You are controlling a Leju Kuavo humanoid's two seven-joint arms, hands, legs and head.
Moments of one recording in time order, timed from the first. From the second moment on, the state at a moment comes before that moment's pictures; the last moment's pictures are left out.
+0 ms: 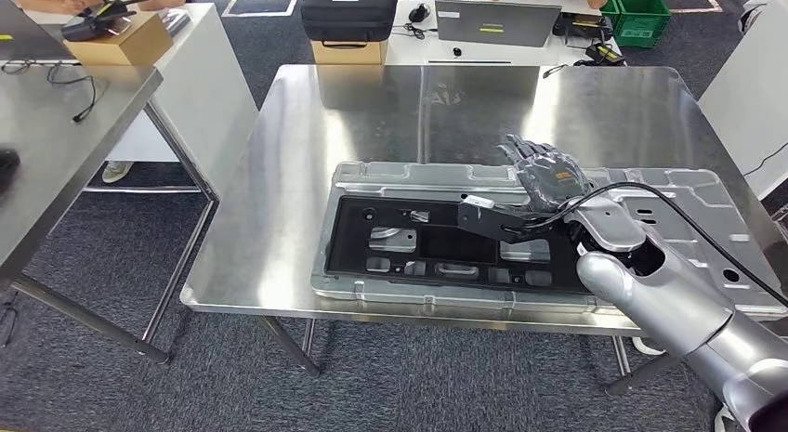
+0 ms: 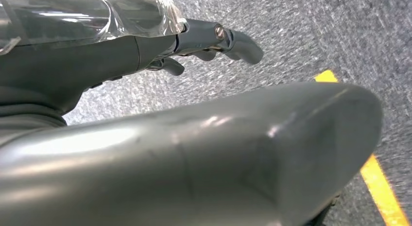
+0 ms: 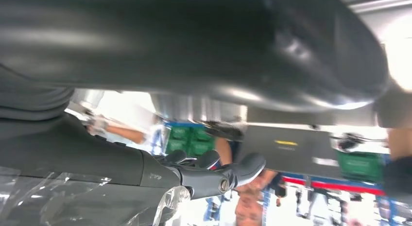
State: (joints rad) left arm -0.17 -0.05 -1.08 -0.21 0.60 0.33 0.02; right arm -0.89 -0.55 0.94 -1.51 0.50 0.20 0.49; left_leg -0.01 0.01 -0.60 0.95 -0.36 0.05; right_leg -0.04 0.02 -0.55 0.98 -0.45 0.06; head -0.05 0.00
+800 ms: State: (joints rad) left arm -0.17 -0.06 -1.08 -0.22 0.60 0.33 0.02; right arm -0.88 -0.56 0.94 -1.51 0.51 0.19 0.50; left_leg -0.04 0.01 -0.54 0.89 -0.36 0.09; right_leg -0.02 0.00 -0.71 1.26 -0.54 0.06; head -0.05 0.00
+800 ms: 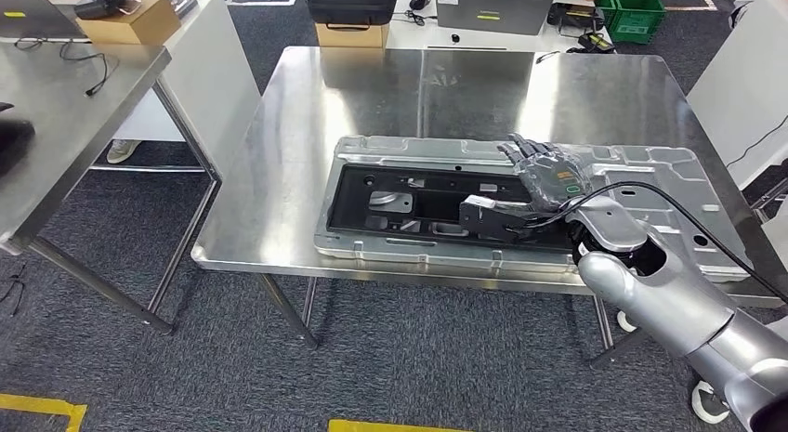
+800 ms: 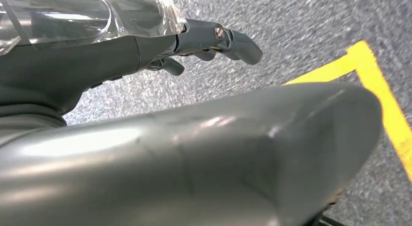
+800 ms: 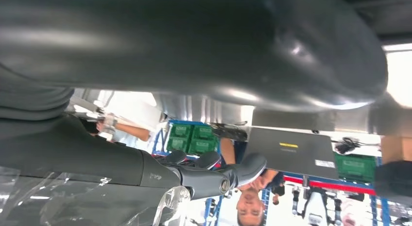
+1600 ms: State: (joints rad) left arm -0.17 -0.05 -1.08 -0.22 0.60 0.33 0.02; right arm -0.87 -0.55 0.92 -1.52 0.52 0.18 0.51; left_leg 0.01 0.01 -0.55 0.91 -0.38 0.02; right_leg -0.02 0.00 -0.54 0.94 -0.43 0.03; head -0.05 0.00
